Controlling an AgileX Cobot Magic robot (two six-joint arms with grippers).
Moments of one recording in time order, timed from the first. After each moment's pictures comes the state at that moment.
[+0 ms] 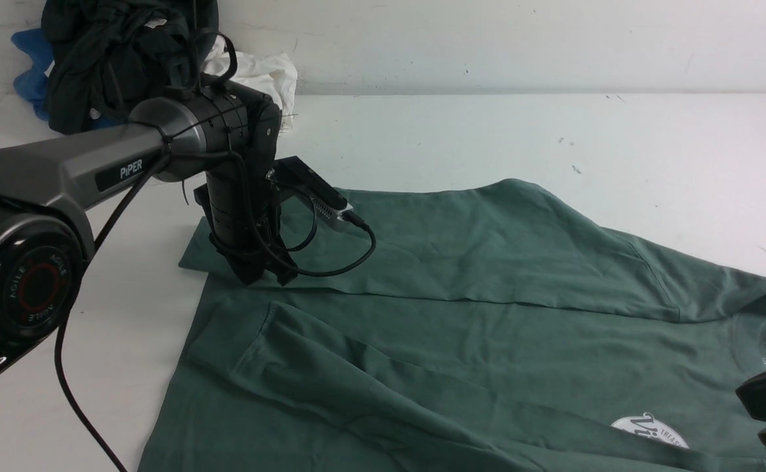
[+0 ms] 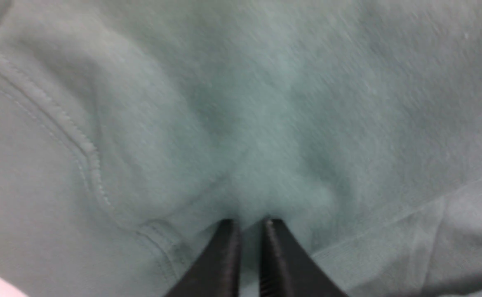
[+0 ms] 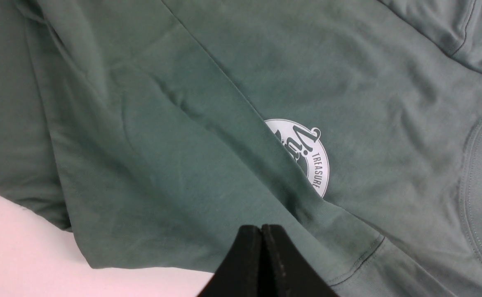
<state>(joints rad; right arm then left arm) 0.36 0.96 -0.85 0.08 1.14 -0.21 -0.31 2.24 -1.80 0.11 1.08 0.38</state>
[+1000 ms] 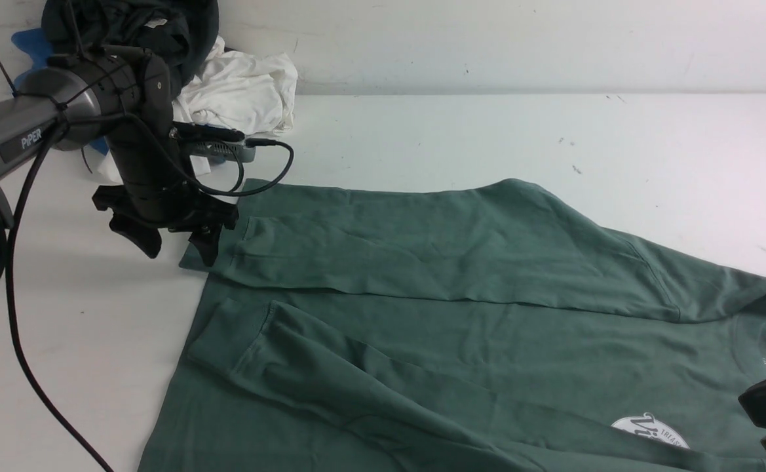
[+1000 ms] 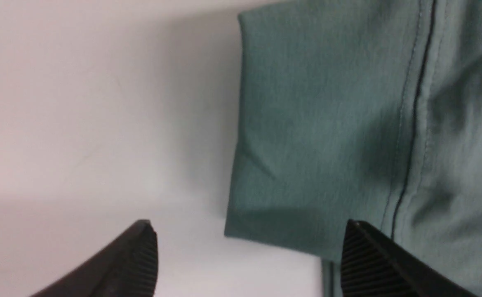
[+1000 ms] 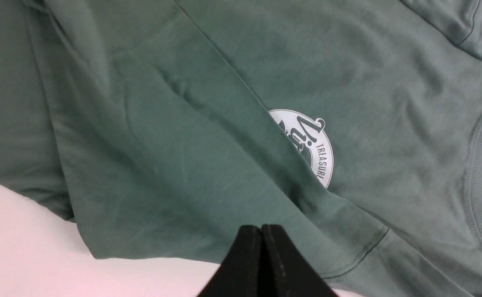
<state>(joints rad) 0.36 0.96 -0.85 0.09 1.16 -0.21 -0.08 2.25 -1.85 -0.04 1.11 0.03</state>
